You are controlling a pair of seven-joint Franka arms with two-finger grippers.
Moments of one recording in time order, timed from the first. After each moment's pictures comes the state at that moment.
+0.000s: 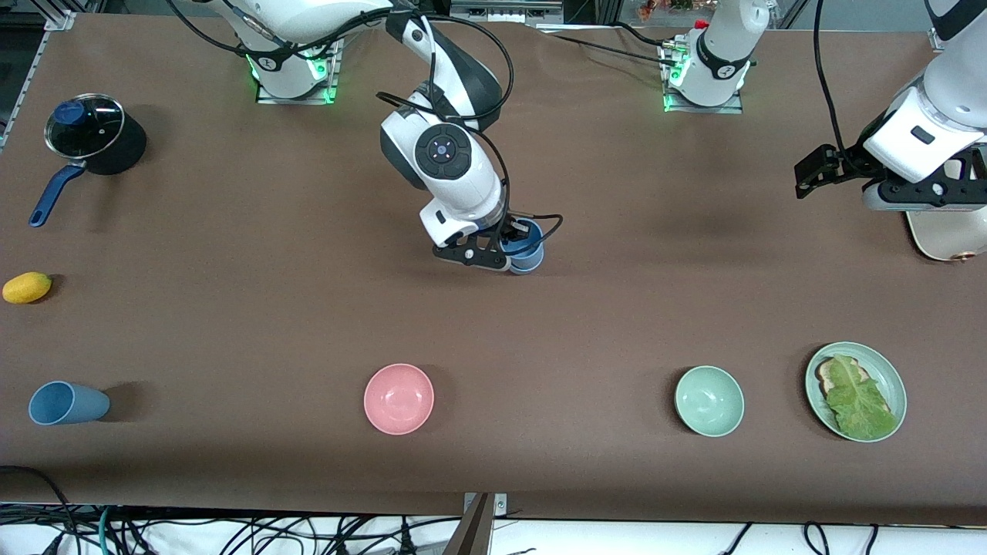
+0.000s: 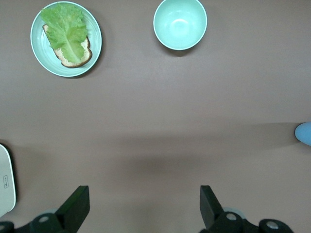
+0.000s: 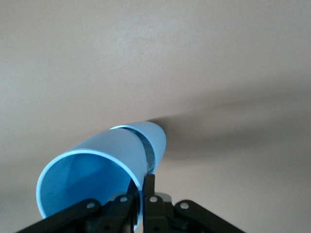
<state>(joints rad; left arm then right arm) -0.06 -0.05 -0.03 -1.73 0.03 1.64 -0.08 0.58 0.65 0.23 -1.38 0.06 2.10 0.97</state>
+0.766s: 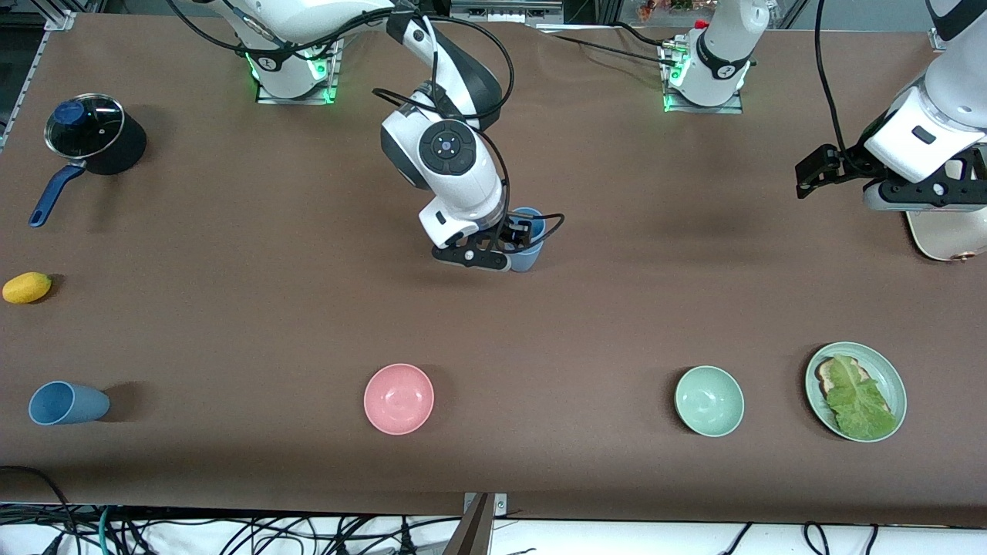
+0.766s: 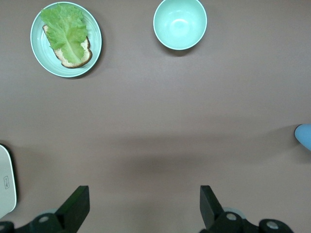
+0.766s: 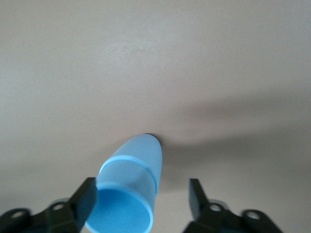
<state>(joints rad) -0.05 -0.05 -0.03 -1.73 0.03 1.64 -0.07 0.58 0.66 0.23 -1.36 0.01 2.10 0.97</state>
